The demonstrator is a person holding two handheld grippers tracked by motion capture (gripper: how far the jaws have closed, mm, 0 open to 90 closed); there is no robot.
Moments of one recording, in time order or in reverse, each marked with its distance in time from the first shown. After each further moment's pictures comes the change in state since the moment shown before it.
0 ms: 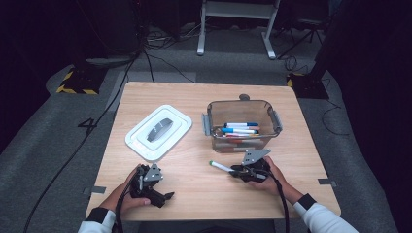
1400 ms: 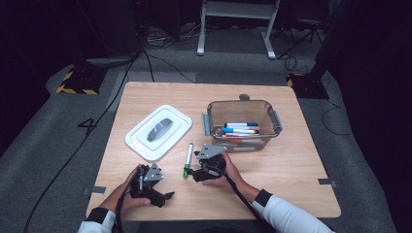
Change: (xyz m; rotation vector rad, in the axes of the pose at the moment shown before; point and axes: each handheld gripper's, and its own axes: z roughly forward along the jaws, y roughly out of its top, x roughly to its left) left arm -0.001 0.000 -0.001 -0.004 0.004 -0.003; right arm 0.055 0.101 0.084 -0.168 -0.083 0.041
